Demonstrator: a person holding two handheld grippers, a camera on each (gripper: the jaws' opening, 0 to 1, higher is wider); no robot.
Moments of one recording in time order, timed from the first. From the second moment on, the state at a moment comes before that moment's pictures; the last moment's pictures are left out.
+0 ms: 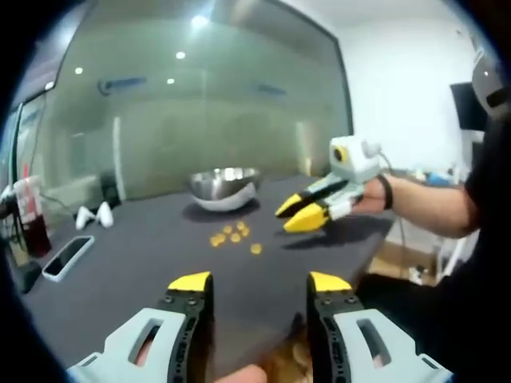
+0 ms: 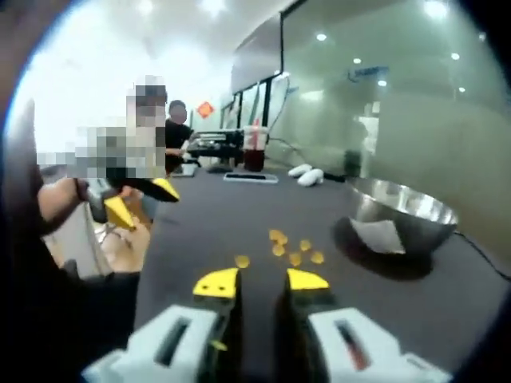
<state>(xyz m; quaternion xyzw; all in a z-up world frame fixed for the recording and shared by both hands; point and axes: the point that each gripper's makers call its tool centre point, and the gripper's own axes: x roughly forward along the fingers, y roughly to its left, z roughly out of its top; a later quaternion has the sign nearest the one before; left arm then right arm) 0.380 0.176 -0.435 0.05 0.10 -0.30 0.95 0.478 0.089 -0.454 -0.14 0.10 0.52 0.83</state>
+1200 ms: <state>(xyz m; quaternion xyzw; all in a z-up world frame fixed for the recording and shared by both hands) 0.385 0.189 -0.439 0.05 0.11 -0.29 0.95 0.488 0.124 -0.471 -0.12 0.13 0.51 0.84</state>
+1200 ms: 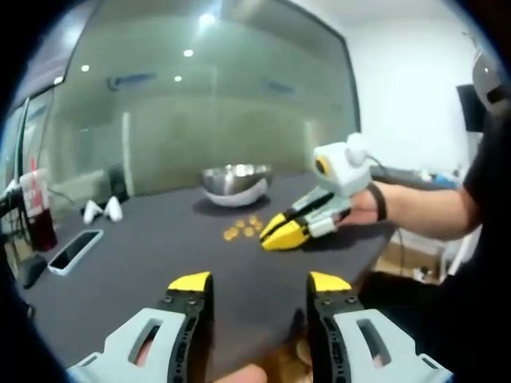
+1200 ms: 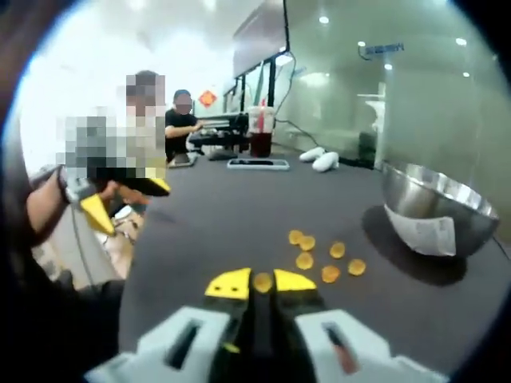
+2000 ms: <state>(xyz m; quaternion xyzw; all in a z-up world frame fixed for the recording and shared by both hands) 0.390 0.175 -0.427 0.05 0.09 -0.30 0.95 0.581 0.011 -0.350 -0.03 -0.04 0.27 0.96</state>
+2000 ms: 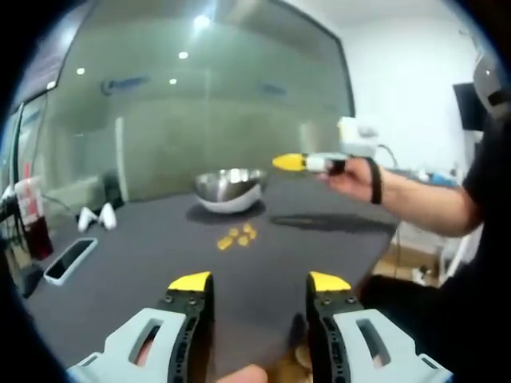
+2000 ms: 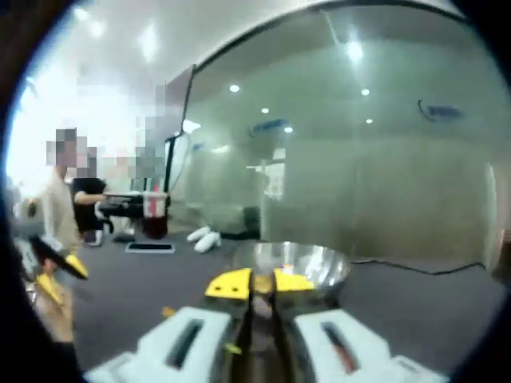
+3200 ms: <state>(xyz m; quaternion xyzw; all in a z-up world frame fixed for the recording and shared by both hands) 0.387 0.175 -0.425 0.06 0.09 -0.30 0.95 0.655 0.025 -0.340 -0.01 0.00 0.25 0.97</state>
